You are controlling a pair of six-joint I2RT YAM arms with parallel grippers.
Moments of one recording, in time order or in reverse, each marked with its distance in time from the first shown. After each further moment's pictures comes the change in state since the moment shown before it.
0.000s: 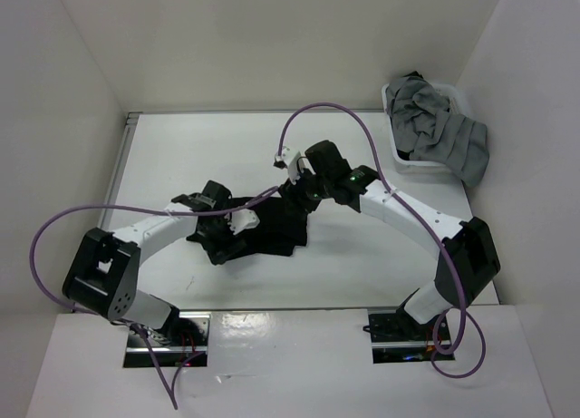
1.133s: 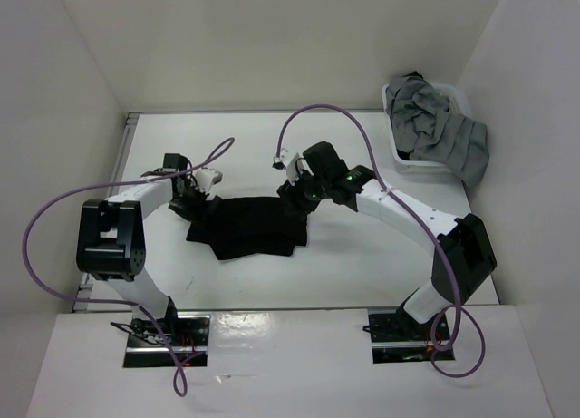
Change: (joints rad) left arm 0.386 0.222 0.183 0.110 0.133 -0.112; right arm 0.000 0.026 0.000 0.000 0.008 0.000
